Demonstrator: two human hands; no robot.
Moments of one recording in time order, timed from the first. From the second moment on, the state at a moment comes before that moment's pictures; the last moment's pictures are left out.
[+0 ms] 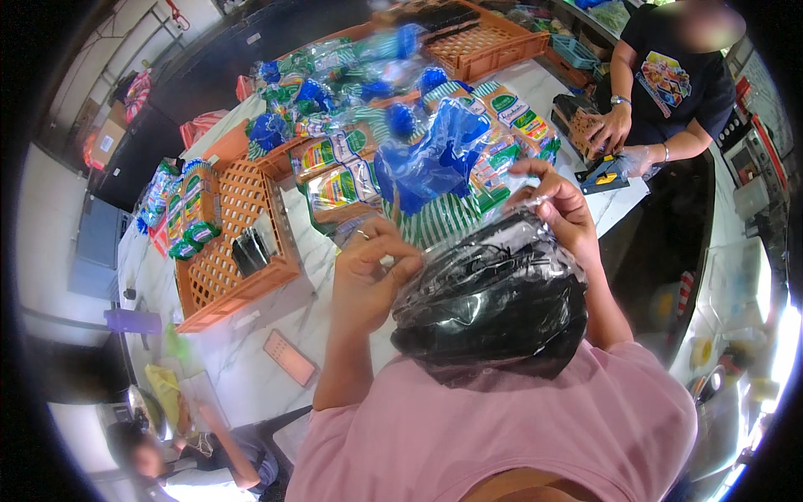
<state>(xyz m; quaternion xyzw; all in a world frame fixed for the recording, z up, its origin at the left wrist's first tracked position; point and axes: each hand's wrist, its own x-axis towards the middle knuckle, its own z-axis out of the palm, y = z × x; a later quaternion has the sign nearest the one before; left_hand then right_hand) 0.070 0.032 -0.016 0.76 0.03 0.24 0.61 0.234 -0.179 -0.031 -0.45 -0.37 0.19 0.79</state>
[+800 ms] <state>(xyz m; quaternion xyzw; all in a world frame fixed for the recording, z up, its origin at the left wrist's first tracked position) 0.087 0.030 -0.142 0.58 0.13 0.21 0.78 0.275 -0.156 -0.148 -0.46 -0.21 0.43 0.75</state>
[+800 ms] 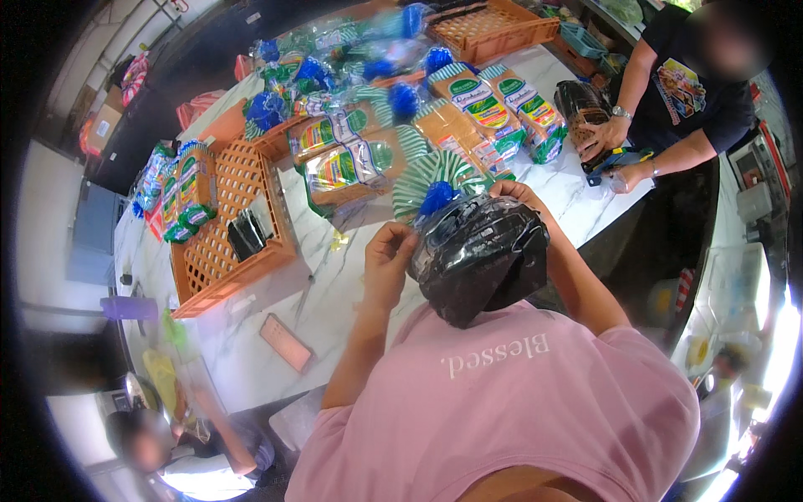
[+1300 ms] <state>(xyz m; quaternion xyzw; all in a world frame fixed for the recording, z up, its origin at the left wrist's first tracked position) 0.143 0.053 -0.139 0.57 0.20 0.31 0.73 0.310 -0.100 -0.141 -0.58 -0.25 0.29 0.72</state>
